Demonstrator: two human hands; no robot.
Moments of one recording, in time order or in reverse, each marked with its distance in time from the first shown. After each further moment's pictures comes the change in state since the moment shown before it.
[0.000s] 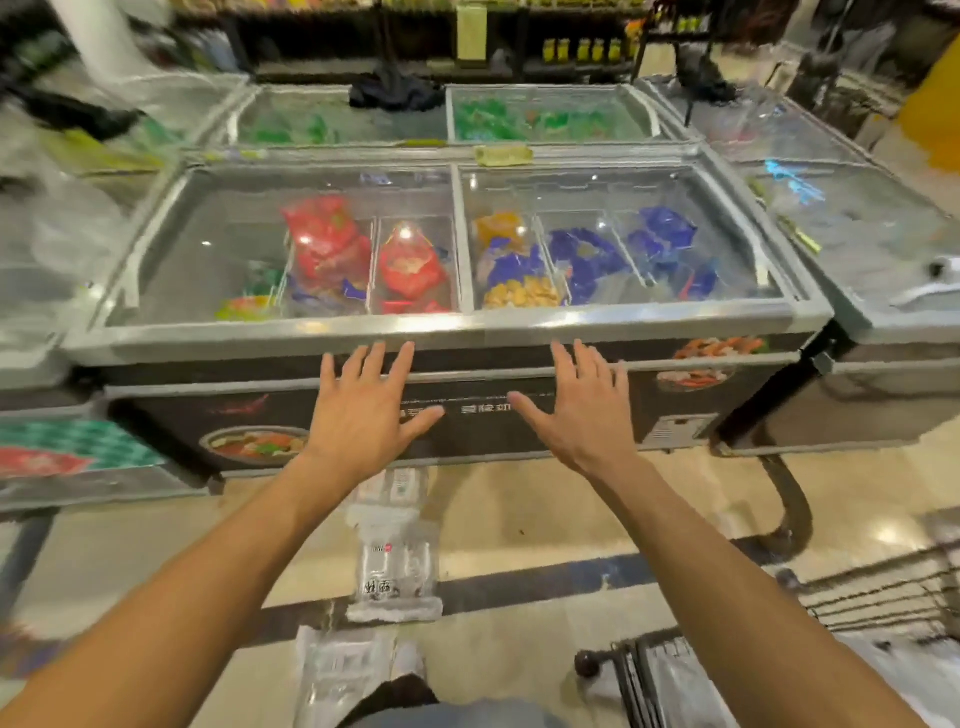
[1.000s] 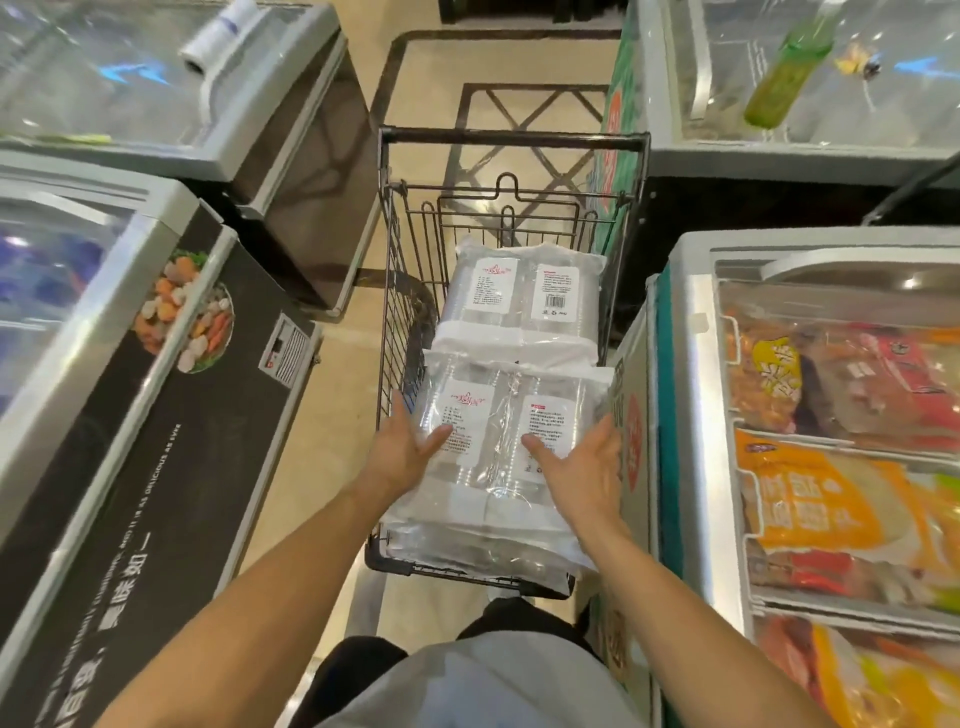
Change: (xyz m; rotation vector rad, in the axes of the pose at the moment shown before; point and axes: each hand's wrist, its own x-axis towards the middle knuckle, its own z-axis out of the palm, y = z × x) left_hand -0.114 0.570 0.137 -0.395 -0.837 0.841; right_hand -0.464 0.294 0.078 0.740 0.450 1.772
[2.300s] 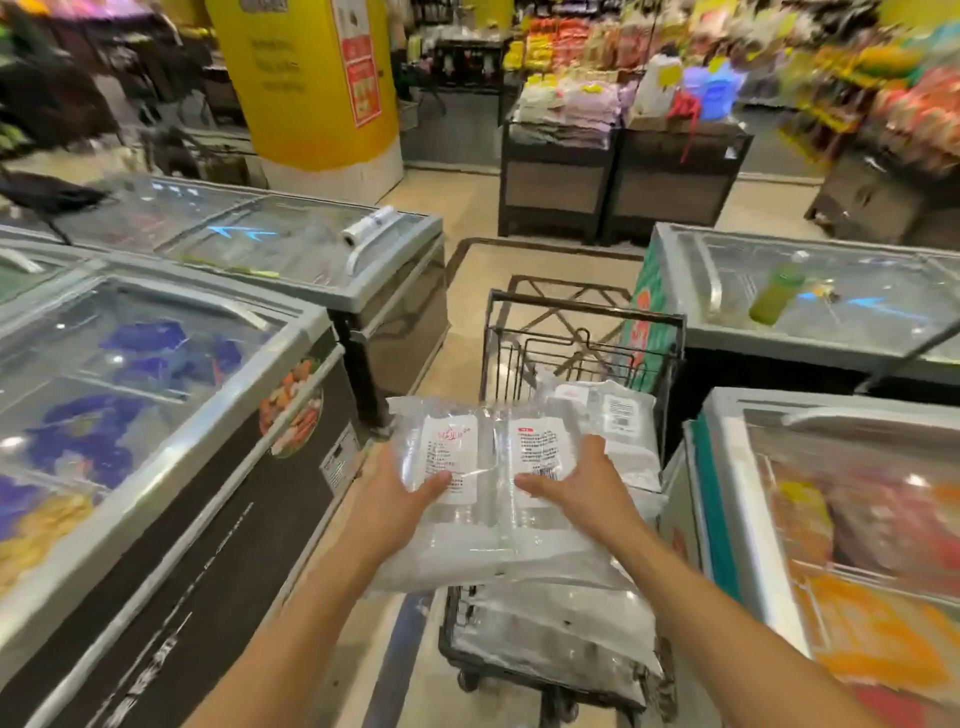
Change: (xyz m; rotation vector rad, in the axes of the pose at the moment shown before) left_hand -0.150 -0.068 -0.162 -0.369 0.311 0.209; right_hand -0.126 -0.148 0.000 0.089 -0.104 -0.381
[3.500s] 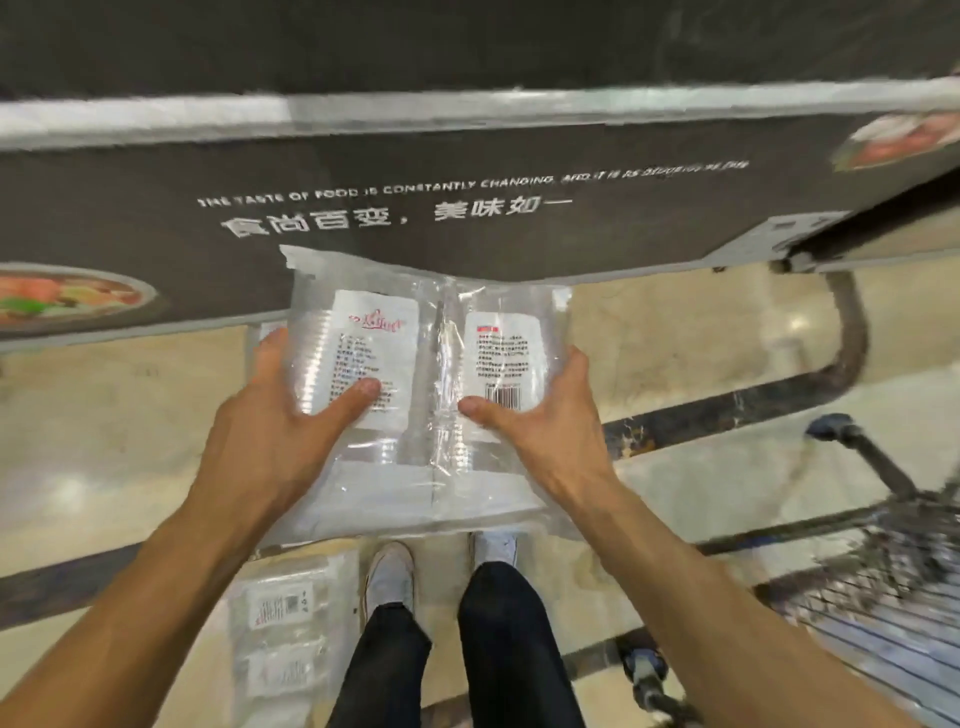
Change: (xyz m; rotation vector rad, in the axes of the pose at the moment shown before) left_hand -0.242 -0.613 -0.086 -0.263 0.824 -0.894; right_hand -0.087 0.132 0.692 -0.399 -0.906 -0.302
